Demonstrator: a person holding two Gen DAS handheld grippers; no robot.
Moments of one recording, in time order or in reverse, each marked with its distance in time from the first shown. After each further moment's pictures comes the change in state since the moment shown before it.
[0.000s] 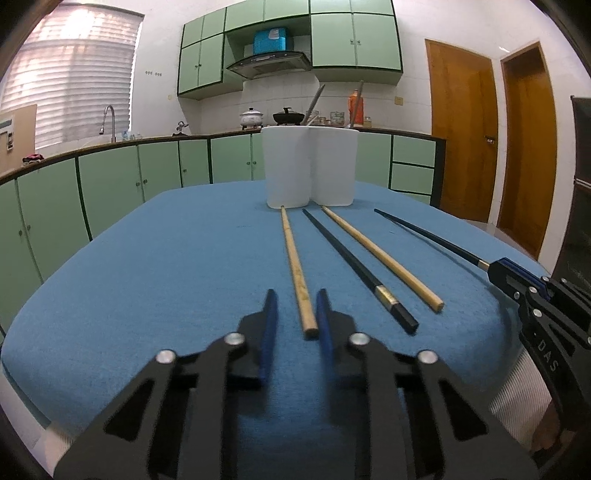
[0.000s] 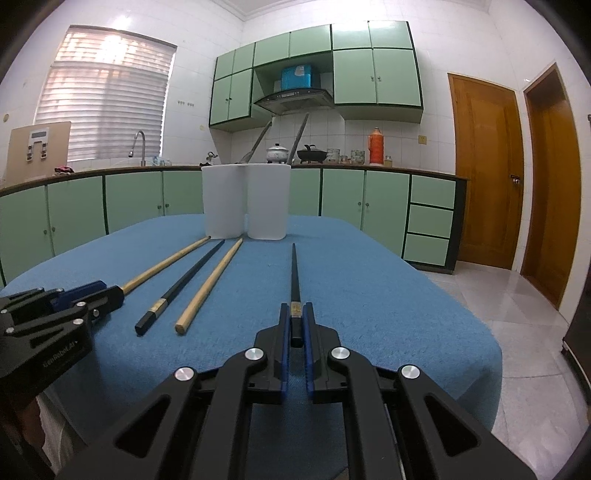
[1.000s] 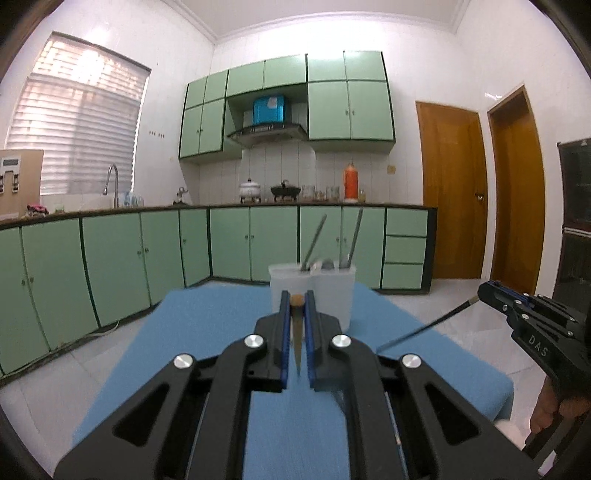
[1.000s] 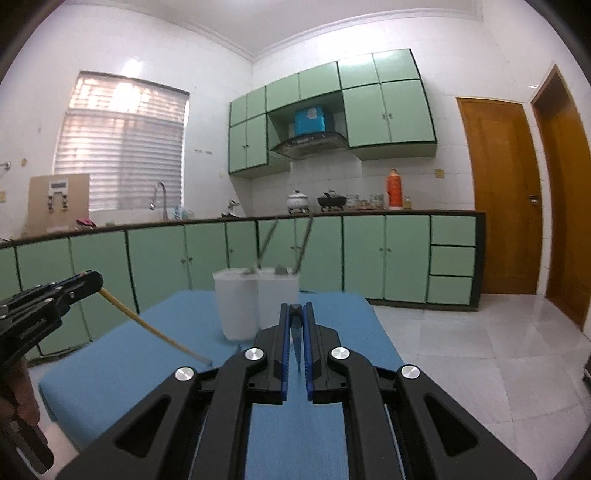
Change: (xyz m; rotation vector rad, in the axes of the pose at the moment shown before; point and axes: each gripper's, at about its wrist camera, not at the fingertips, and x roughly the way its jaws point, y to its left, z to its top) left arm -0.064 0.011 0.124 -0.002 -0.273 -0.026; right arm -0.025 -0.036 0.124 0.043 -0.162 0.139
